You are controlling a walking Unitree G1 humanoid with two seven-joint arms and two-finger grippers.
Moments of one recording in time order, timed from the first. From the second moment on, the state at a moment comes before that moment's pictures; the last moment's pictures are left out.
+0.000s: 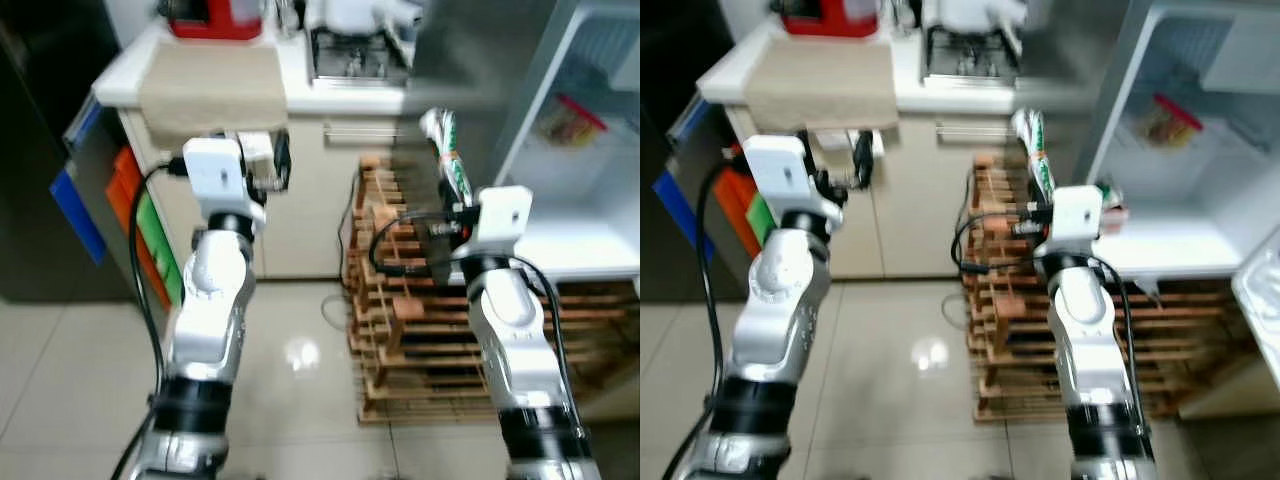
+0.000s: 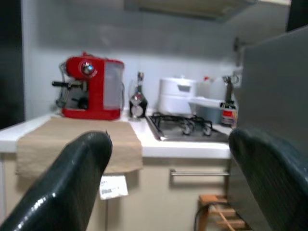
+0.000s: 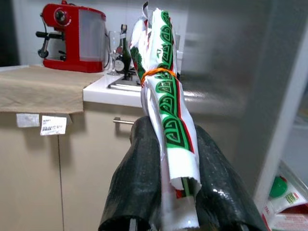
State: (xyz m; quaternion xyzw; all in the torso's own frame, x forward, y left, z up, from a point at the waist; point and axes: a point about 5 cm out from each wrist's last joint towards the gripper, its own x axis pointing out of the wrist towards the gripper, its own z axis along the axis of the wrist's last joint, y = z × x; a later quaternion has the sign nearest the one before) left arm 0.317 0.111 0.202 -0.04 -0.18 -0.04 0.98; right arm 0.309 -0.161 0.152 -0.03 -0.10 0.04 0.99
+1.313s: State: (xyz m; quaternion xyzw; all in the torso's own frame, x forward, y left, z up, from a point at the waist) left arm 0.318 0.114 0.198 0.00 -0.17 -0.06 0.98; right arm 0.307 -0.159 0.154 -0.02 -0.10 0.03 0.99
